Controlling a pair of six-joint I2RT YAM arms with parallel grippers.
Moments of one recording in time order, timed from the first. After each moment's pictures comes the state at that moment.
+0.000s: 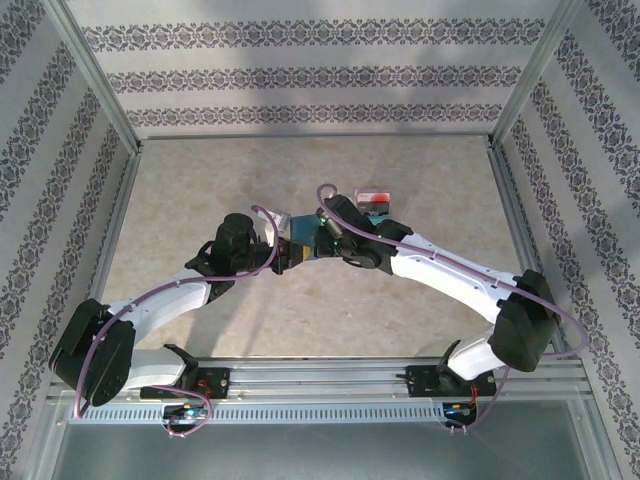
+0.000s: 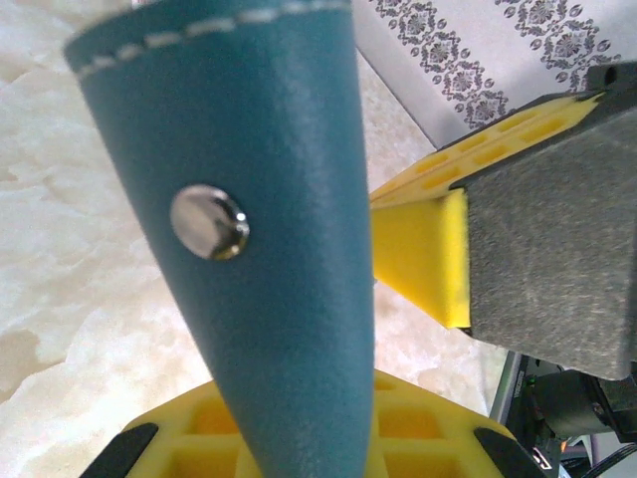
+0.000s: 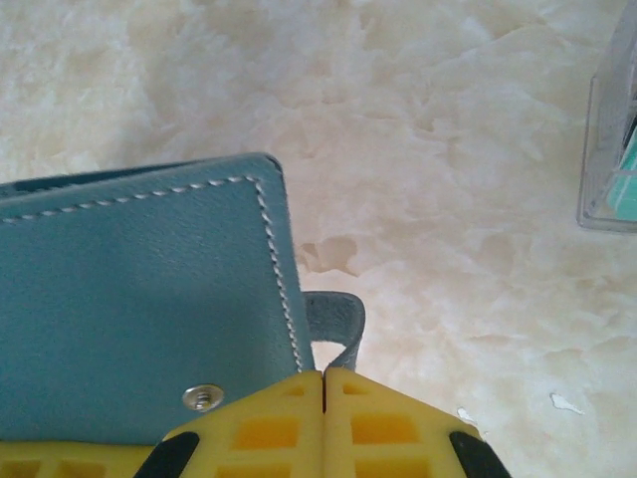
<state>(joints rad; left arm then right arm) -0.51 1.27 0.63 0.20 0.54 -0.42 0.84 1.47 1.19 -0.58 0.15 0.73</state>
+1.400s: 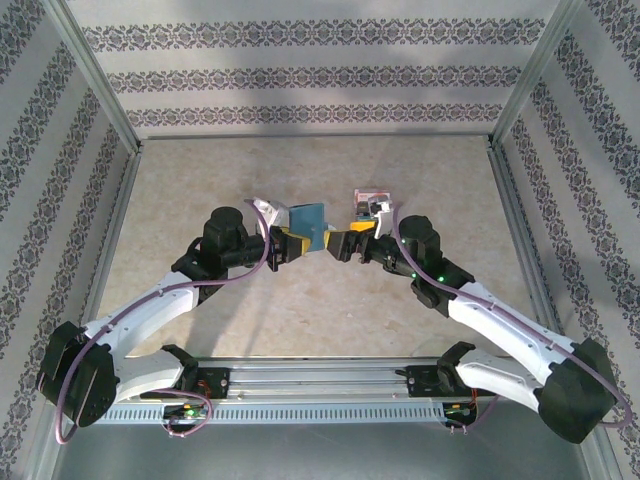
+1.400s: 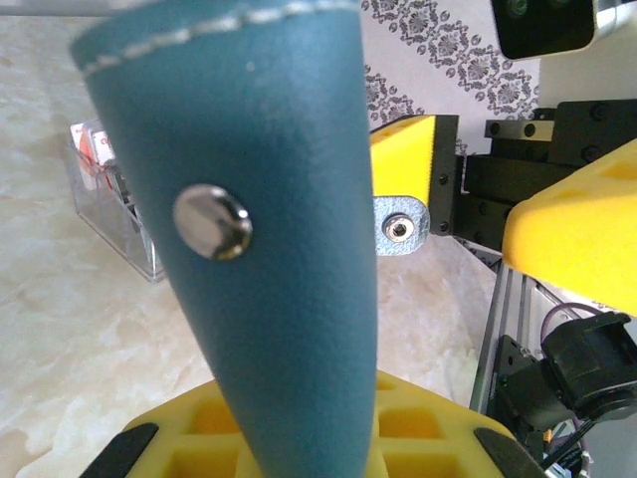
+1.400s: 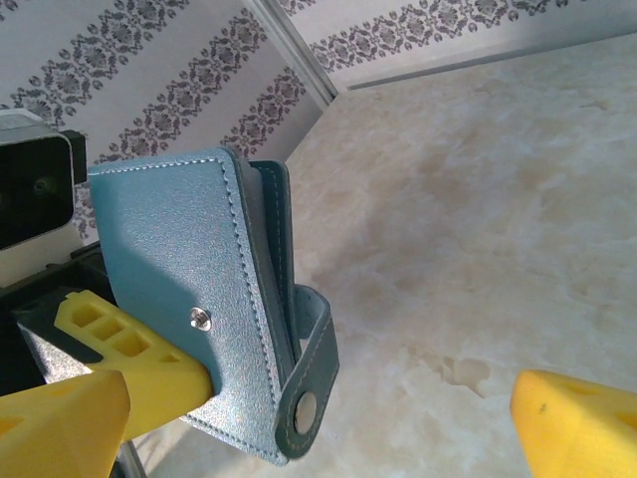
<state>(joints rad) -0.52 1.15 0.70 0.13 0.59 -0.31 0.62 1.03 0.65 0.14 -0.31 0.57</state>
